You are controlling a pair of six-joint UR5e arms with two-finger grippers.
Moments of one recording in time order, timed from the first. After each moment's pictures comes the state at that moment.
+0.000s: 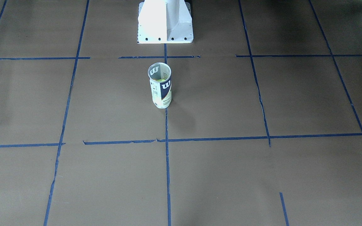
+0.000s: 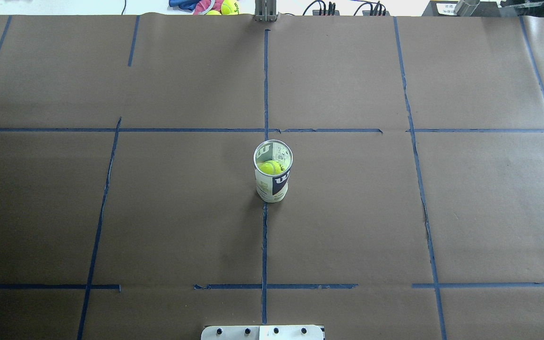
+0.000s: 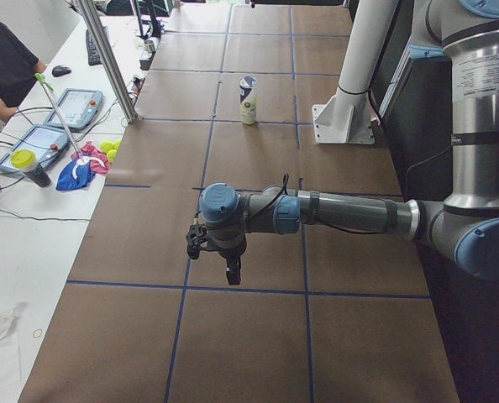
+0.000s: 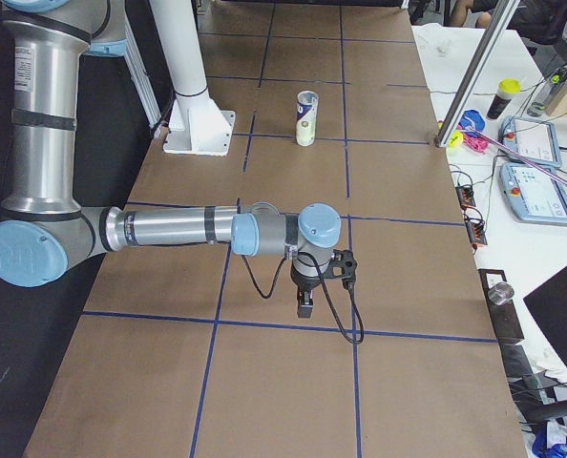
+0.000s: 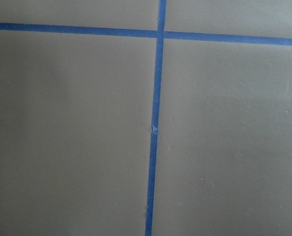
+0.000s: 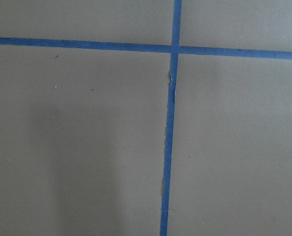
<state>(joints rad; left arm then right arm) -1.49 -1.44 -1.78 -1.48 -2.37 -0.10 1.47 -1.69 1.77 -1.64 2.32 0.03</state>
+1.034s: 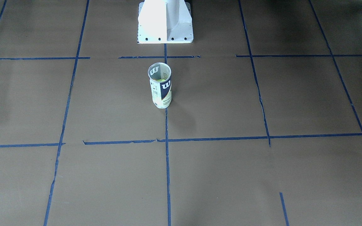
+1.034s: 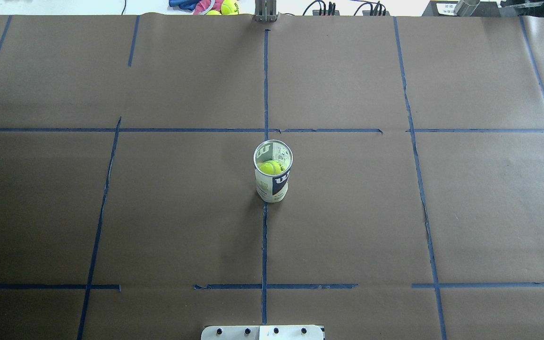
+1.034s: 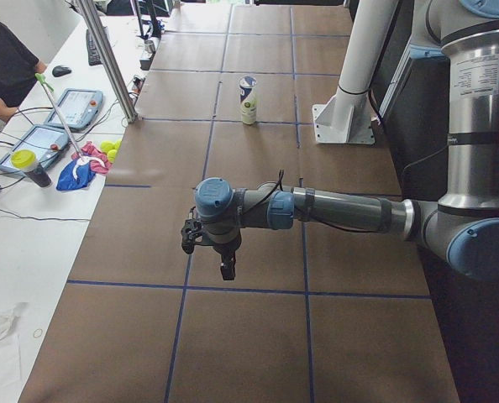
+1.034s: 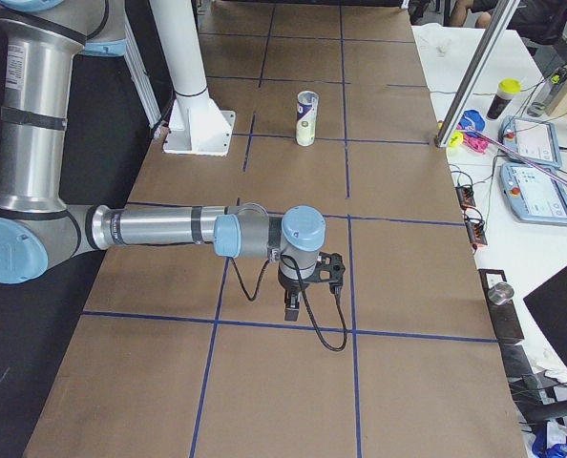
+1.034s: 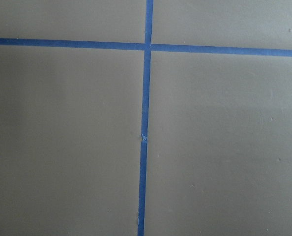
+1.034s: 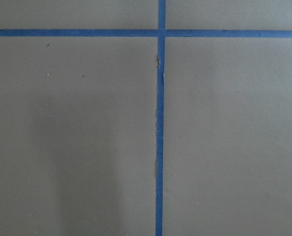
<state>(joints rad) -1.49 -1.48 -1.77 -1.47 -2.37 -0.10 1.52 -1.75 1.82 -1.64 2.33 0.04</state>
